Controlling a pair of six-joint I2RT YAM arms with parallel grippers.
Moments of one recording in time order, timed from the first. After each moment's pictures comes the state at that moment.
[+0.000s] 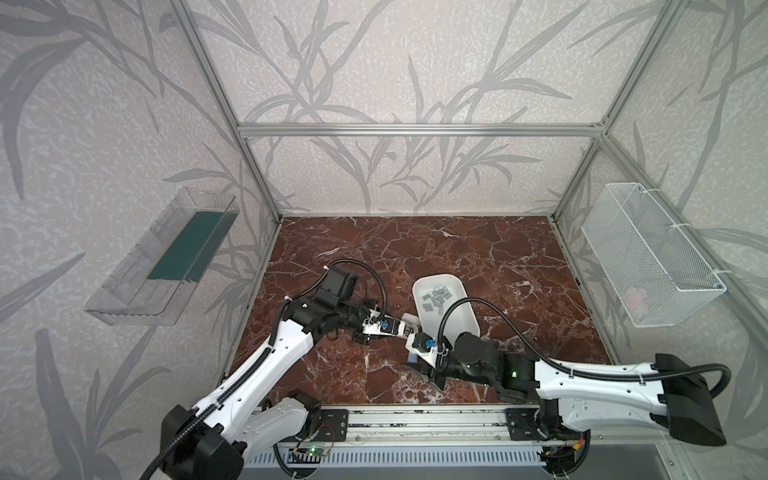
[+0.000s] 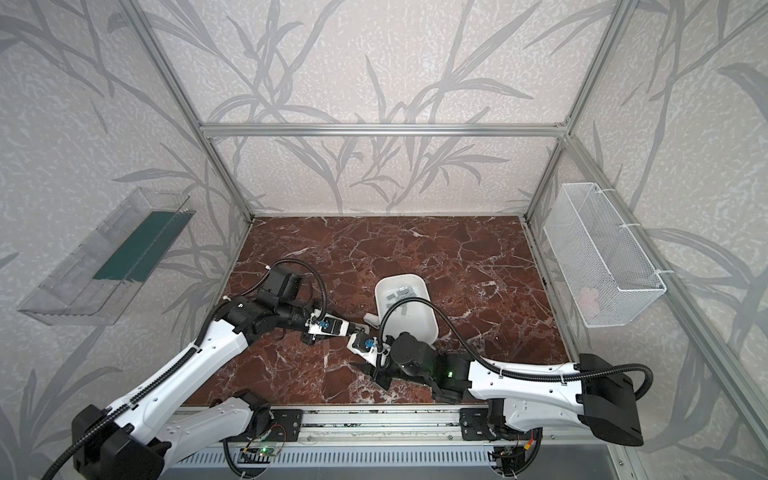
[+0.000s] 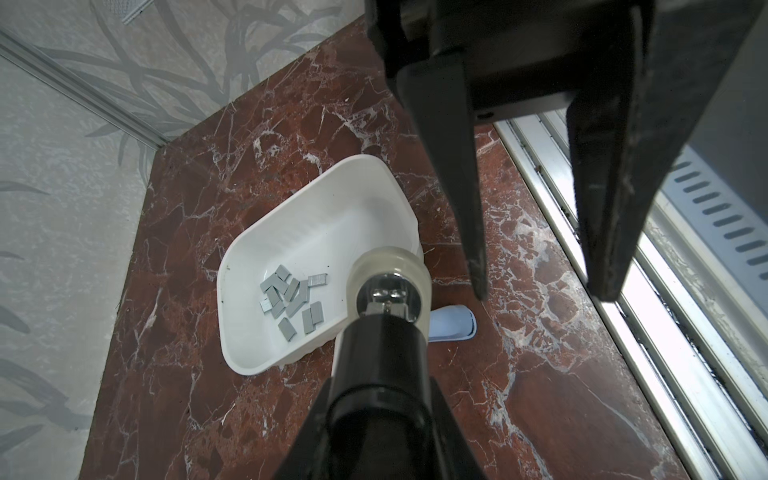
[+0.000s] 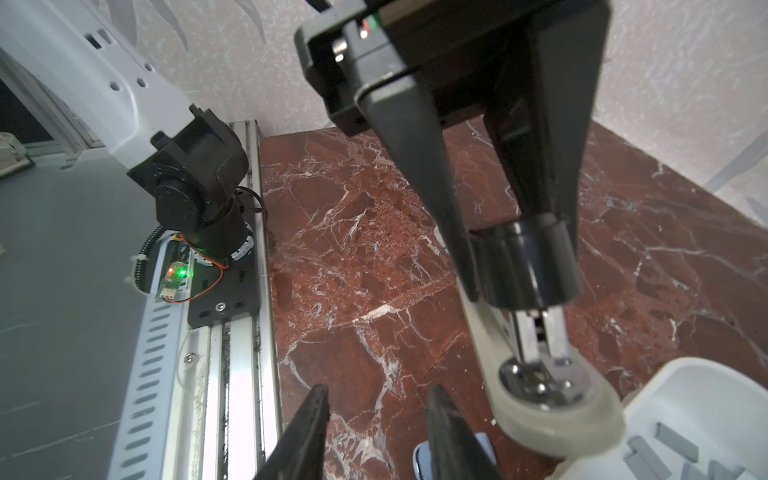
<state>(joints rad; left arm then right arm) -0.46 1.06 0.89 -0.75 0.78 1.26 1.29 1.14 0.60 0.17 0.07 -0.01</state>
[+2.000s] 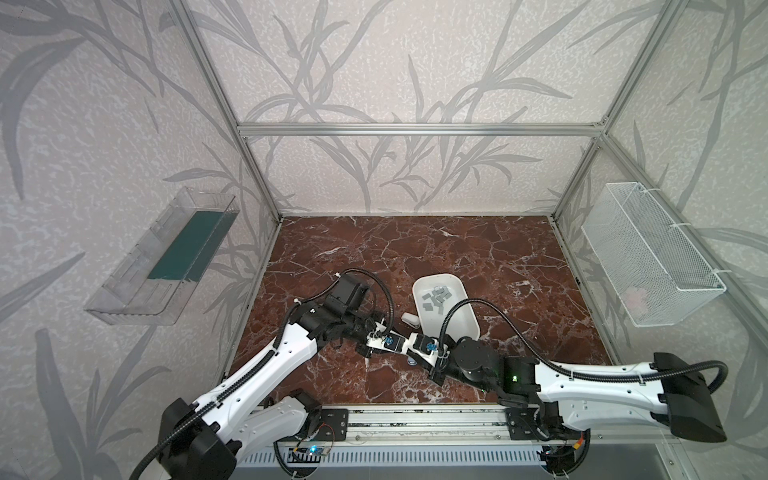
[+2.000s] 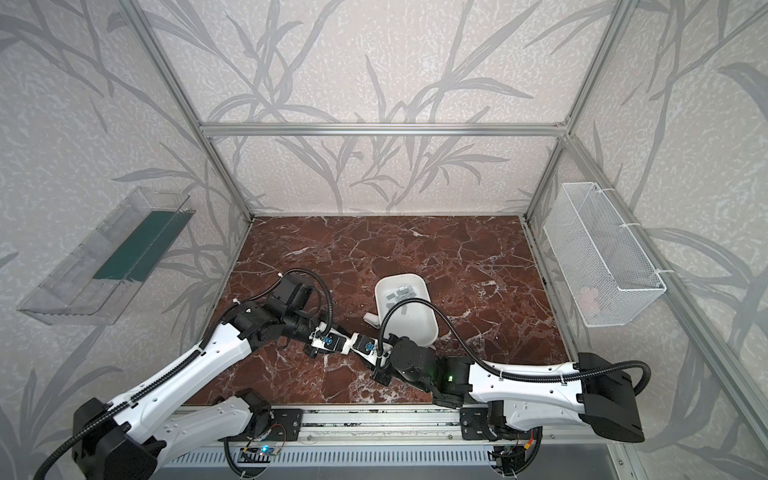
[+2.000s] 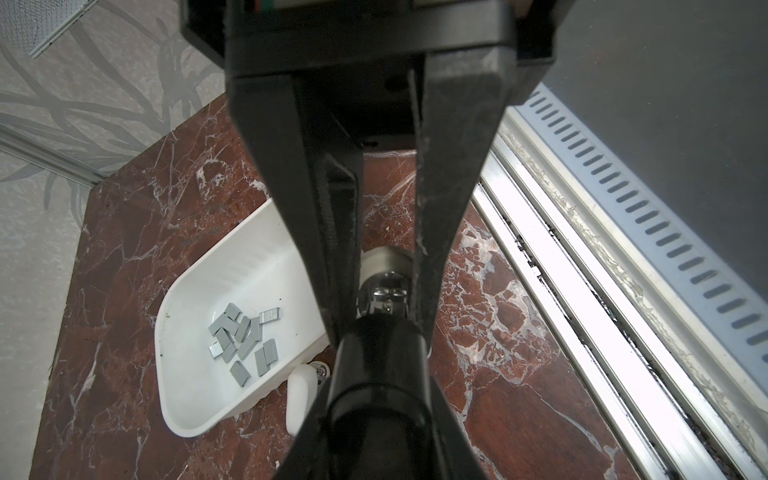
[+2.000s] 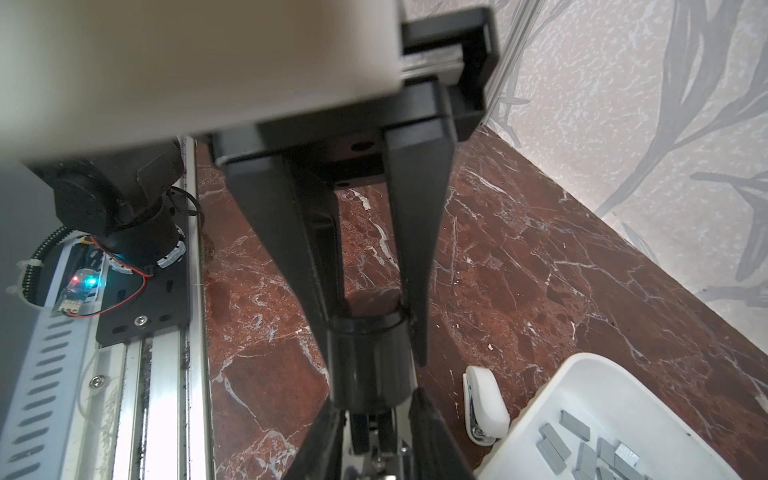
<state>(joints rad) -0.58 1.05 0.85 -0.79 0.77 1.29 1.31 1.13 0.58 0.19 0.24 -0.08</state>
